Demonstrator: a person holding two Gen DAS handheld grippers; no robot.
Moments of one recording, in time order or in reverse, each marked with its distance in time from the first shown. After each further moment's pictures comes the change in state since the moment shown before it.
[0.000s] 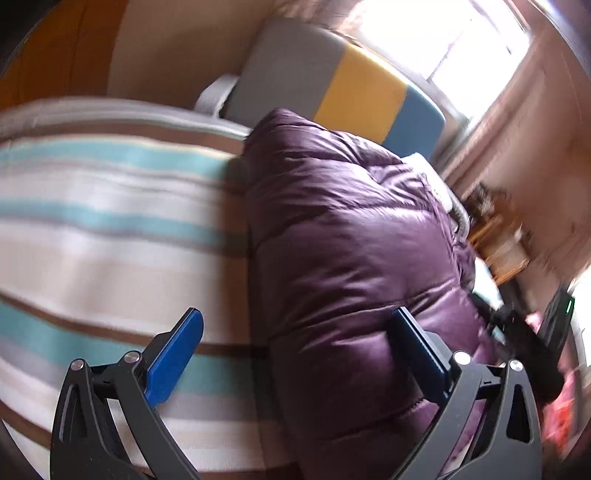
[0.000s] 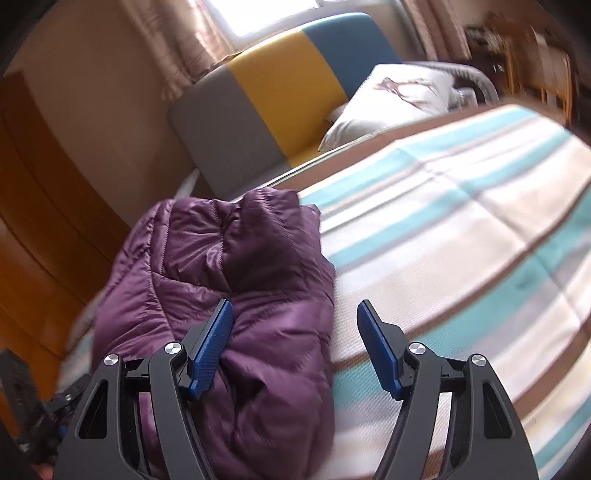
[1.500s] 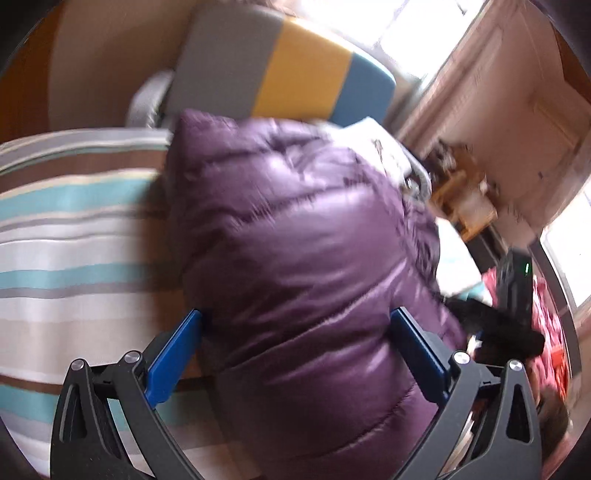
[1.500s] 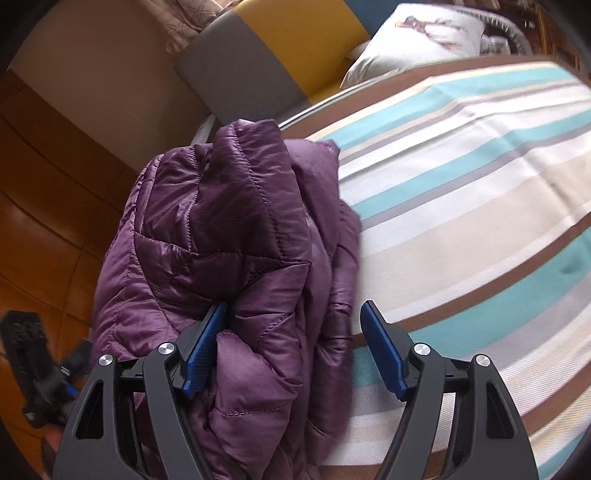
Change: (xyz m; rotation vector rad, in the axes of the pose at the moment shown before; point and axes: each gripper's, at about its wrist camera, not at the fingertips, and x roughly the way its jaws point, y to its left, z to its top) left arm 0.017 -0.043 0.023 0.210 0.131 -0.121; right arm 0.049 -0.006 0.011 0.009 0.279 0.114
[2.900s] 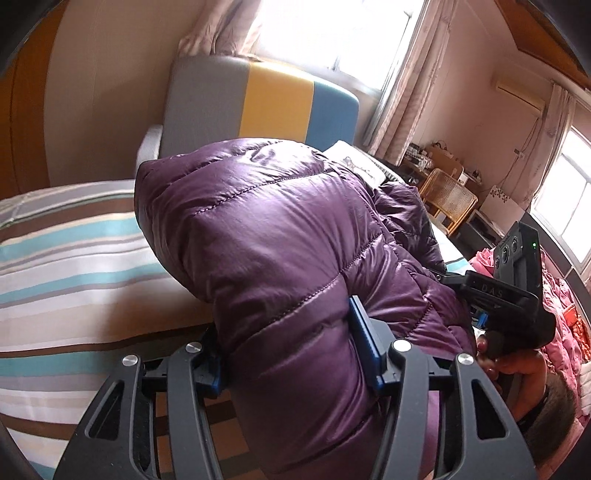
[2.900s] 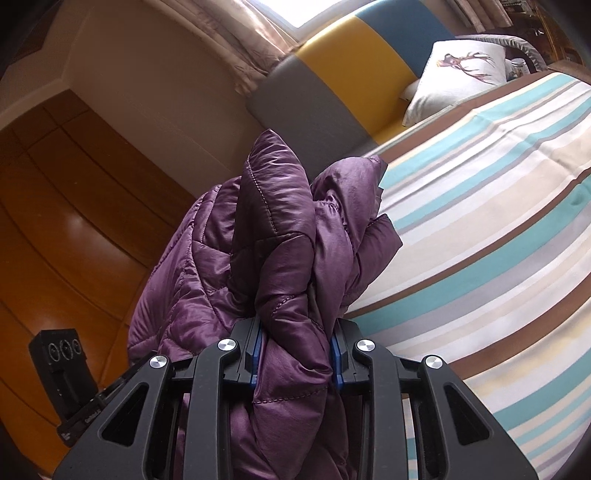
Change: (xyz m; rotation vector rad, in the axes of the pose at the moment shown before) left arm -0.119 -0.025 -0.048 0.162 -0.173 0.018; right arm -0.056 0.053 -0.073 -0.043 -0.216 0.242
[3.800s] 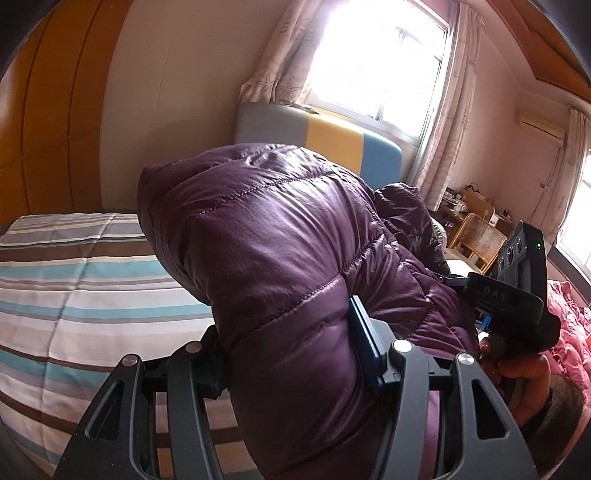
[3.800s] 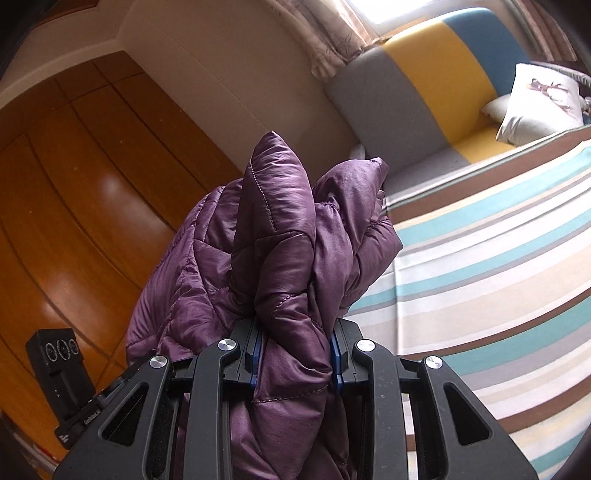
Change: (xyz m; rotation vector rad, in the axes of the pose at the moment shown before) left arm -0.109 0.133 -0.002 -0.049 -0.161 0.148; right arm 0.097 0.118 -0.004 -0.149 0.026 0.123
